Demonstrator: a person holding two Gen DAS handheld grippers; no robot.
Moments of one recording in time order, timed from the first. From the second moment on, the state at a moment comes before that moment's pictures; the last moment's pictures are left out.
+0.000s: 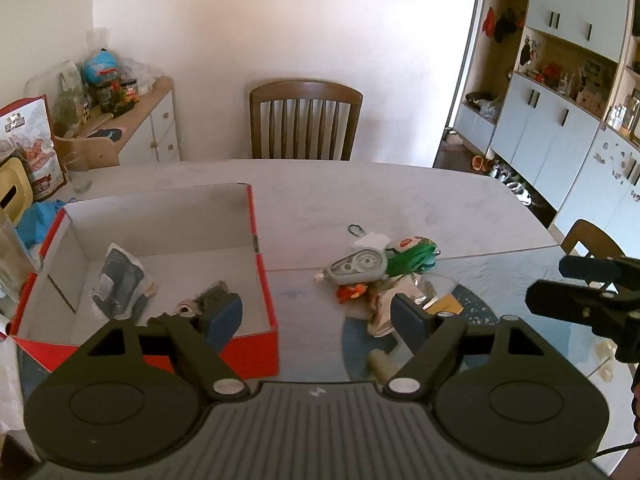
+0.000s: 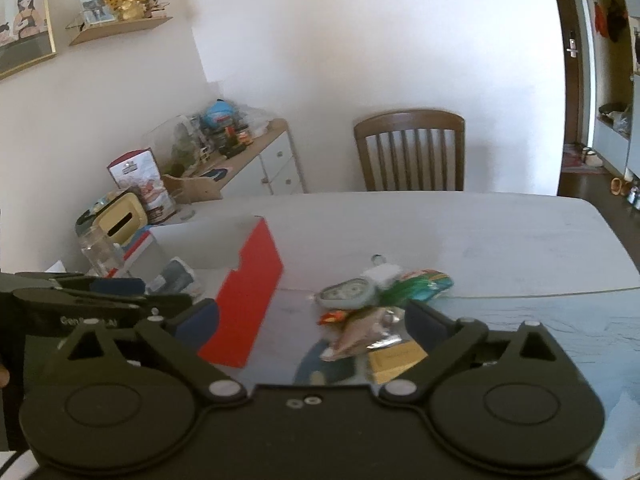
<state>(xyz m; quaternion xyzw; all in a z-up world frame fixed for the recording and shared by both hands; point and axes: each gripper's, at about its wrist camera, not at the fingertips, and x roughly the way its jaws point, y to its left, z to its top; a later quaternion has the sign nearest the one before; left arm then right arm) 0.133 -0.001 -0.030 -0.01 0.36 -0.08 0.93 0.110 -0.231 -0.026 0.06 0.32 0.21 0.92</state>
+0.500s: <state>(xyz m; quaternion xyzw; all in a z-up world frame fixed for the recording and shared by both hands) 0.152 -0.039 -0.059 -0.01 0.38 -0.09 0.92 0.123 -0.290 -0.055 0.08 0.35 0.17 0.92</state>
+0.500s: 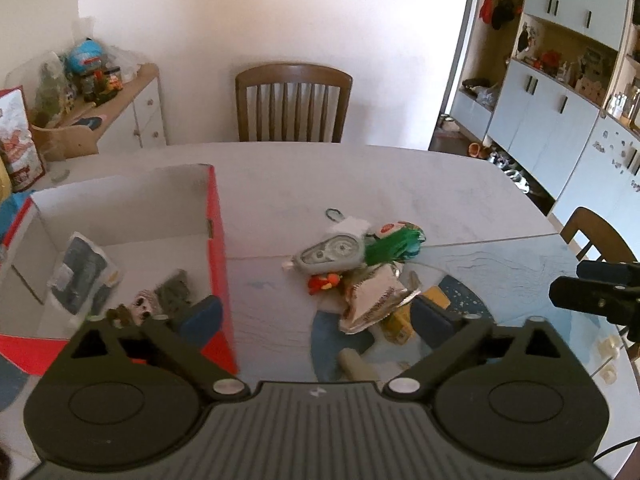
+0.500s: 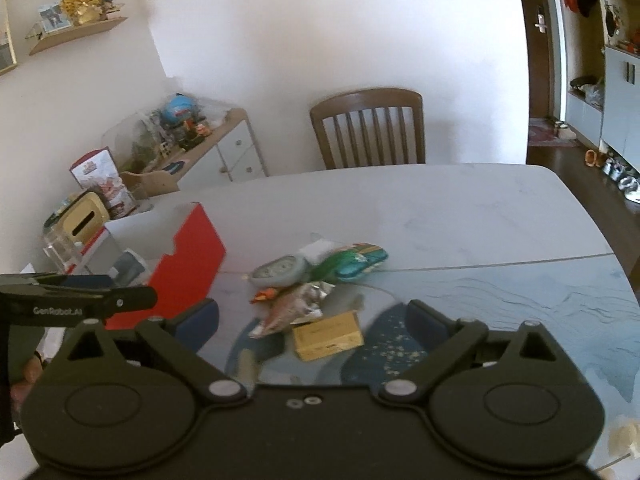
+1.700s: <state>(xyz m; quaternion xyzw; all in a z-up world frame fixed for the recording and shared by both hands) 0.170 -0.096 -0.195 0.00 0.45 -0.02 0.89 0.215 -0.244 -0.173 0.00 0.46 0.19 0.87</state>
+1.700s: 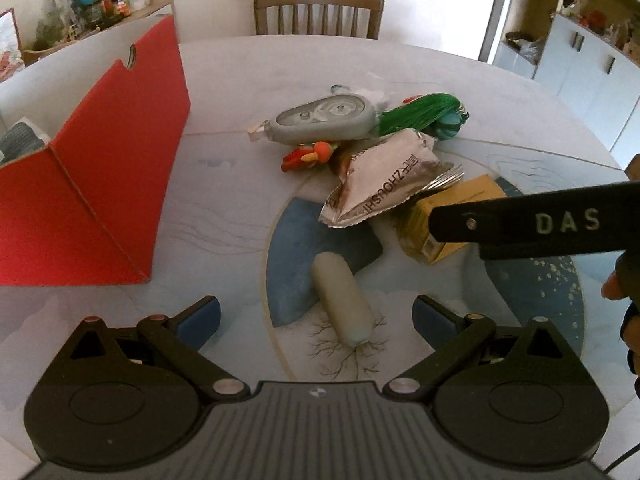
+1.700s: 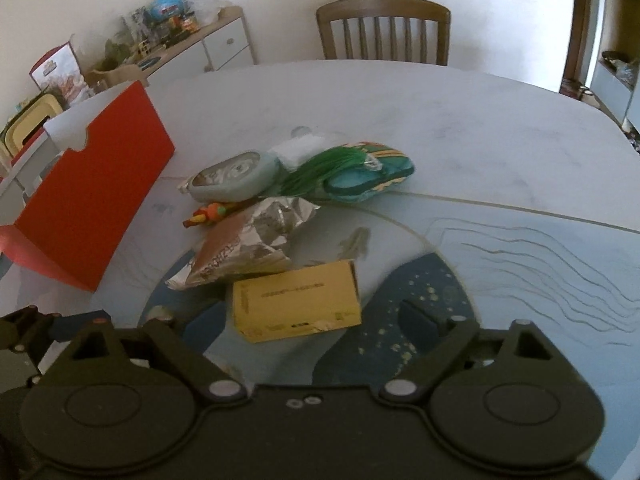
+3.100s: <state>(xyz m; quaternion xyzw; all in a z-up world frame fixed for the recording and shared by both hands) 0.160 -0.057 -0.170 -0.08 0.45 -0.06 0.88 0.162 -0.242 -0.135 0.02 0.44 0.17 0.88</state>
